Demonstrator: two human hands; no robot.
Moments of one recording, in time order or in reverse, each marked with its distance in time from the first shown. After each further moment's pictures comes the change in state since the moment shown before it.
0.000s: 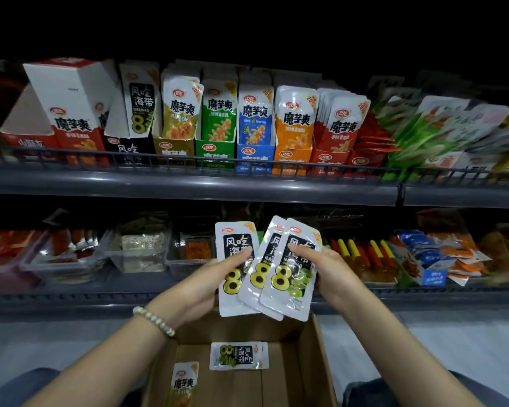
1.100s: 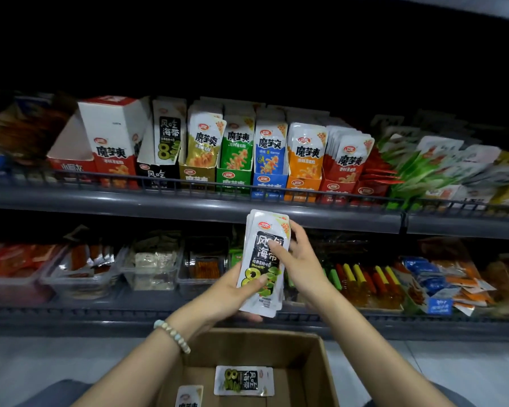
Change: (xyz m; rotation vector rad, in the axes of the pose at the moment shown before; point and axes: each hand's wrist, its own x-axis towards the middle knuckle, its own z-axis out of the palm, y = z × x) left_hand -0.013 0.008 -0.002 0.261 -0.018 0.282; right_hand 0.006 -0.016 0.059 -0.260 -0.164 -0.454
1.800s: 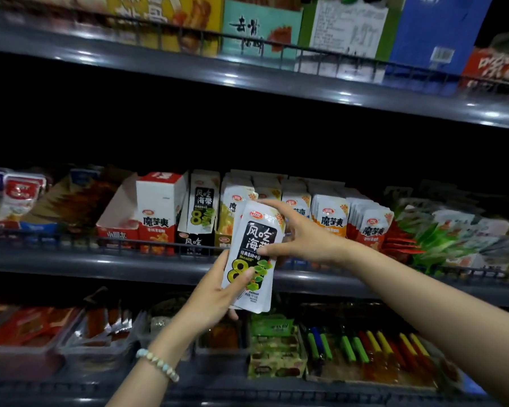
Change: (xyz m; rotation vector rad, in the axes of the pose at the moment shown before) left_hand -0.013 0.089 -0.090 0.204 0.204 0.381; right_hand 0.069 -0.159 0.045 -0.499 -0.441 -0.231
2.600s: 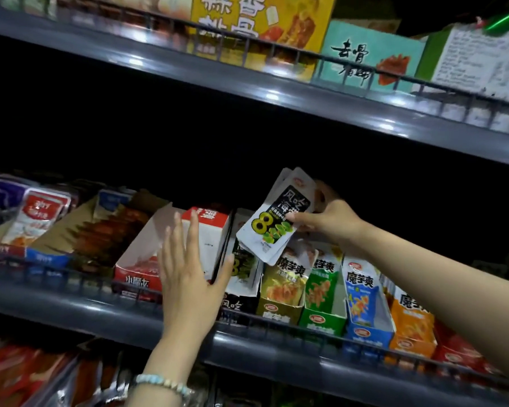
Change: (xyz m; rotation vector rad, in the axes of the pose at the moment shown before) left_hand 0.093 -0.030 -0.107 0.671 0.795 0.227; right_hand 0.176 -0.006 -0.026 0.079 0.362 -0.041
